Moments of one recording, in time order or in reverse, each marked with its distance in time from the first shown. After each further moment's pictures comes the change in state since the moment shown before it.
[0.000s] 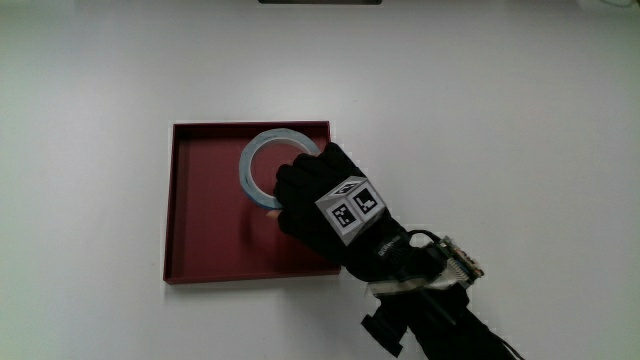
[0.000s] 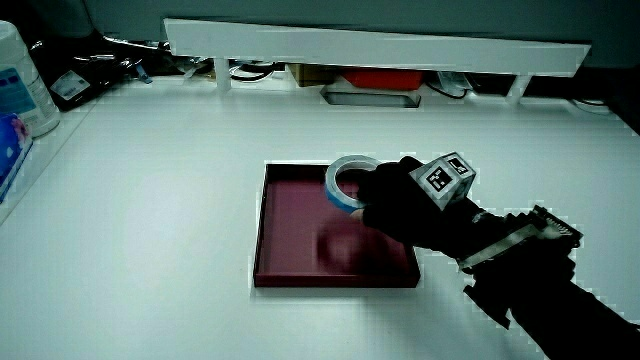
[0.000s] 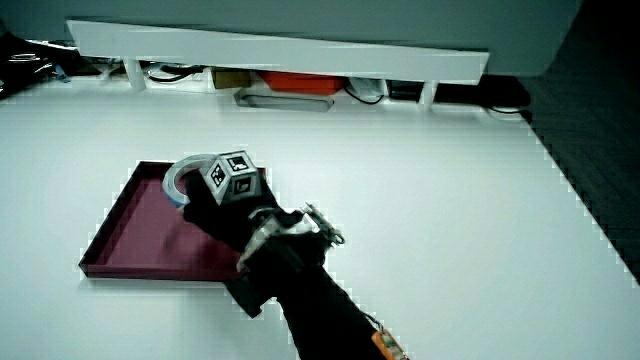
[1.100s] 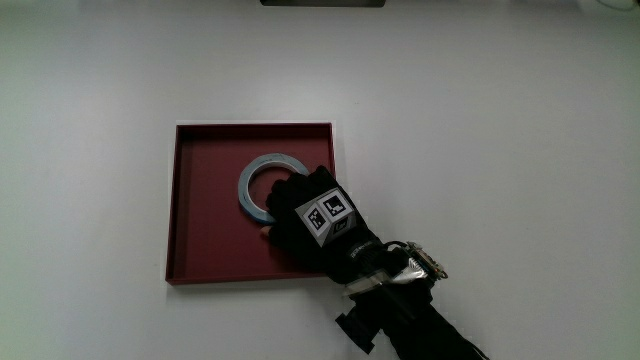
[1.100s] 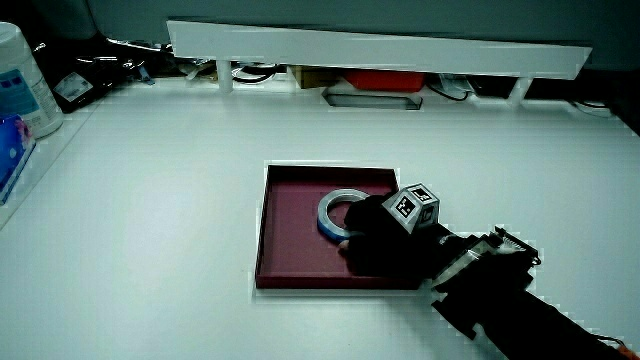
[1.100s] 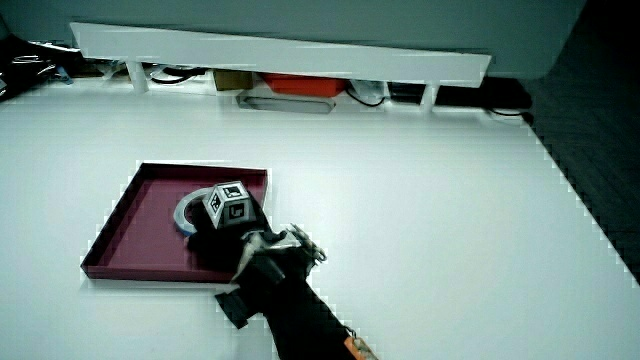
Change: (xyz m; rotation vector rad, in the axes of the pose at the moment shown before) arm 0.011 0.013 -0.071 -0.178 -0.020 -0.104
